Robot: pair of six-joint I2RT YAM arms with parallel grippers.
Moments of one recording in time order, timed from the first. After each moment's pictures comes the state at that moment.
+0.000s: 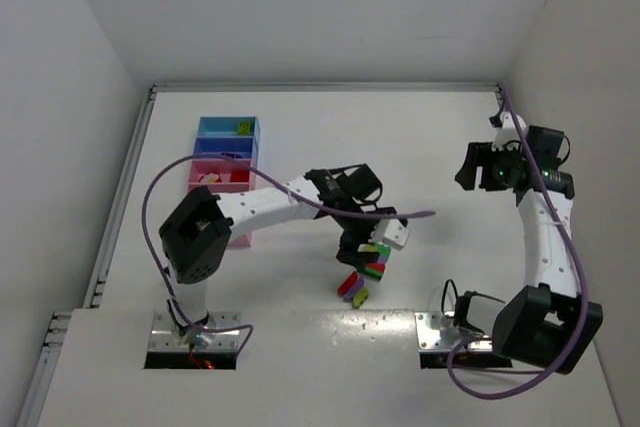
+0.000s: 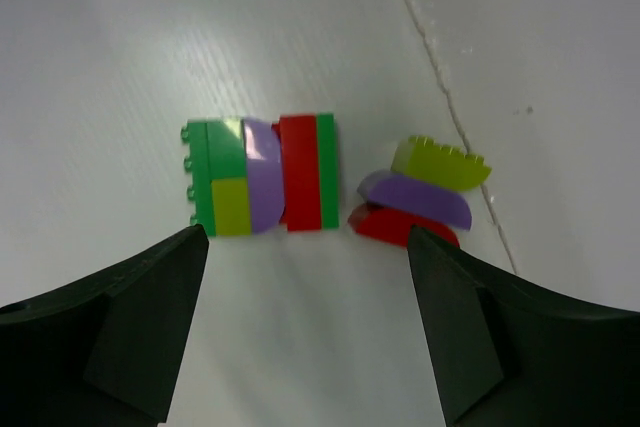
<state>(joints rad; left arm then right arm) -0.96 1.86 1.46 -0.72 0.65 0.82 -0.31 1.15 0.97 -0.61 -0.43 -0.23</state>
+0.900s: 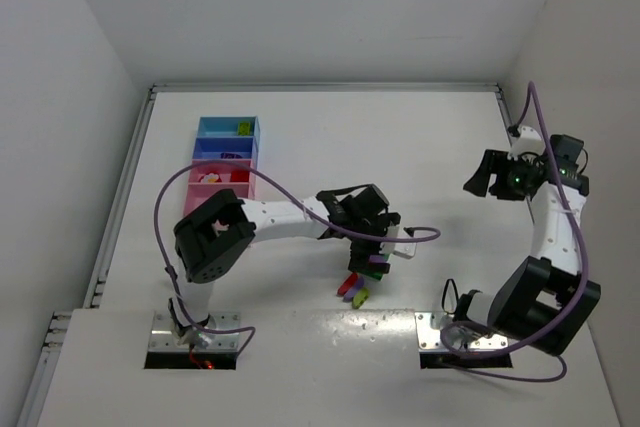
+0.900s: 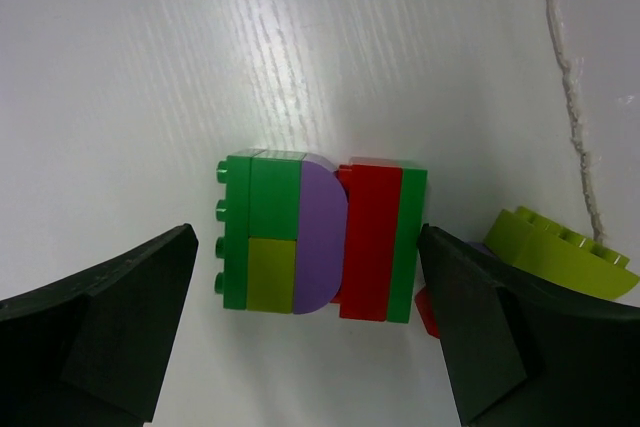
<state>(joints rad) -1.05 1.92 1.30 -0.32 0.43 0.67 -0.50 1.25 0.97 -0.69 -0.59 -0.27</state>
